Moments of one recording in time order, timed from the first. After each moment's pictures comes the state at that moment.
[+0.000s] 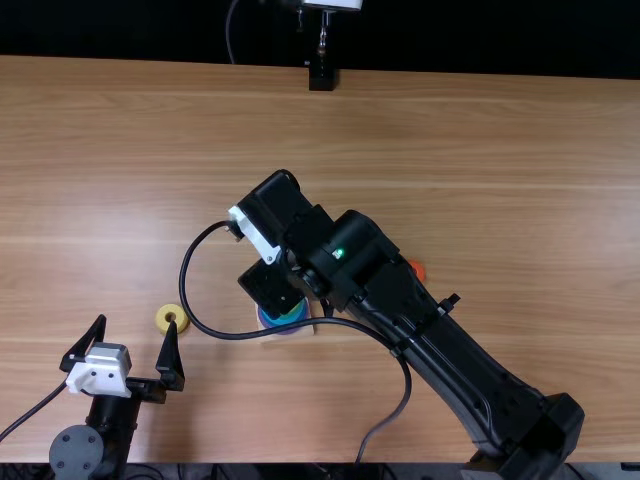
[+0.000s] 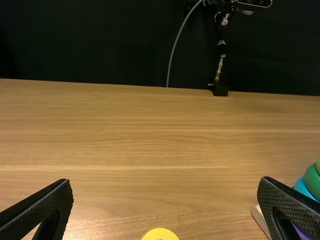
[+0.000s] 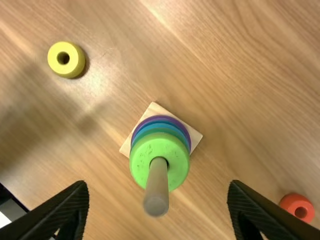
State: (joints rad) left arm -0.05 0.01 0.01 -0.06 0.06 -0.13; right arm 0.77 1.91 1.94 -1.19 -0.03 -0.05
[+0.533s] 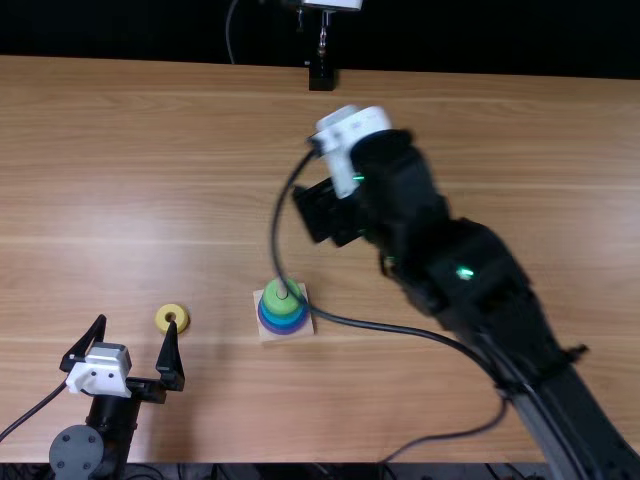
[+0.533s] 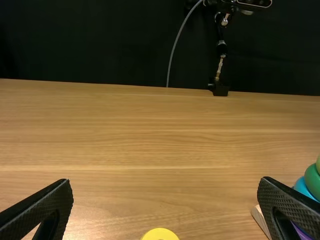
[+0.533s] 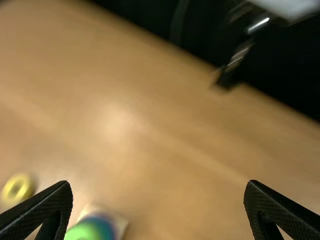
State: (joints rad) left arm -0.05 0.01 0.01 -0.06 0.06 -0.13; right arm 0.57 1.60 1.80 -0.77 0.12 -0.05
